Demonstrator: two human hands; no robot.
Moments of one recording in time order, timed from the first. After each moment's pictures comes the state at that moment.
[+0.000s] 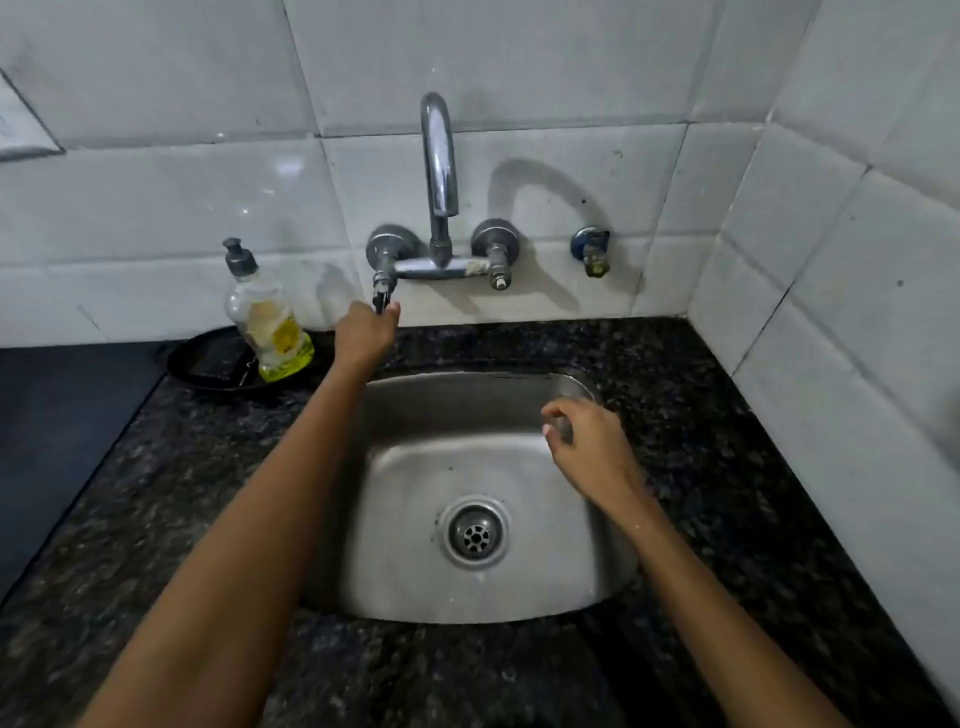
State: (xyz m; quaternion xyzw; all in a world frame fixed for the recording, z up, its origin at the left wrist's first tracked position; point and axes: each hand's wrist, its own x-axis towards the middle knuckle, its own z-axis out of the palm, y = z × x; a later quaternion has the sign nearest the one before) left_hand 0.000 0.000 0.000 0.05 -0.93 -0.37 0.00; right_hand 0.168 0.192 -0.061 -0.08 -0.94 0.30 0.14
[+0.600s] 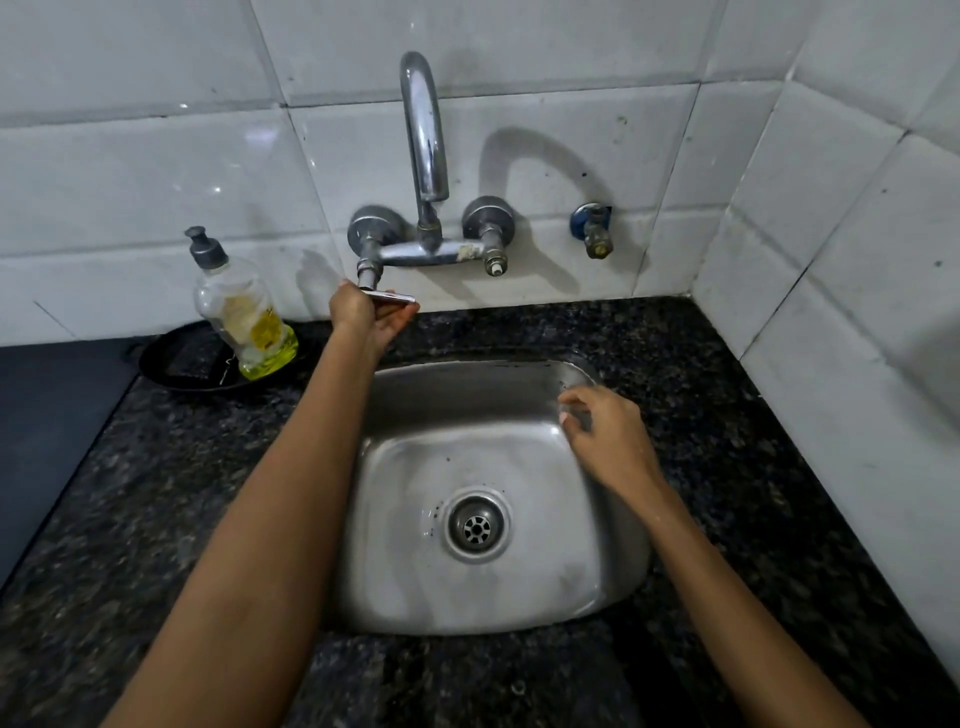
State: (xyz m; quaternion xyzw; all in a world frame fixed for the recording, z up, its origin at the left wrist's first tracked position) left_hand -0.040 0.015 -0.007 0.20 -0.50 -0.83 -0.13; right_hand 0.153 0.207 -0.066 -0.12 -0.93 0.32 0.14
